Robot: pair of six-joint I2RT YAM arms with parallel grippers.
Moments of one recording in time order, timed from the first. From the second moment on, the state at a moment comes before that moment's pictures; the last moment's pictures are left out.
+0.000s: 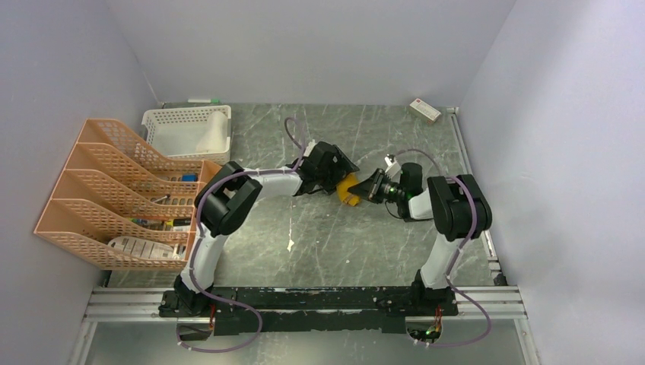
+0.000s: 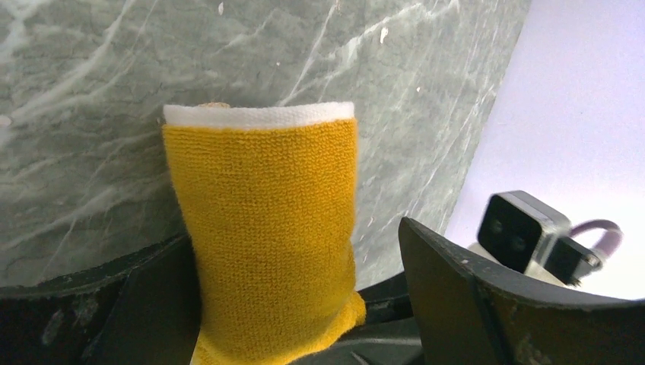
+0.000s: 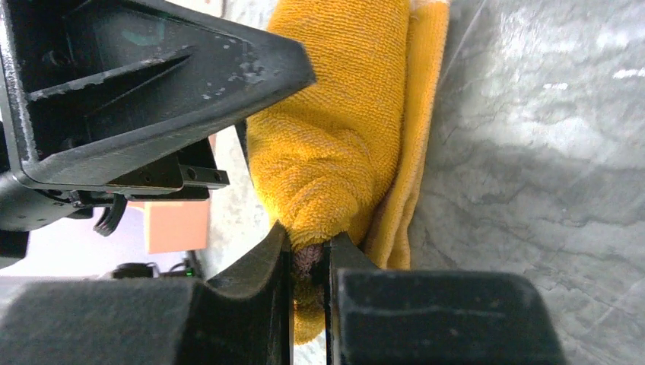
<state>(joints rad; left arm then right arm) -0.79 2.18 1.41 0.12 -0.03 -1.31 0.10 1.81 0.57 0.73 -0.80 0.71</state>
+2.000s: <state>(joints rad) -0.32 1.90 1.69 -0.40 -0.15 -0.61 0.14 1.06 0.60 0.18 -0.52 0.44</state>
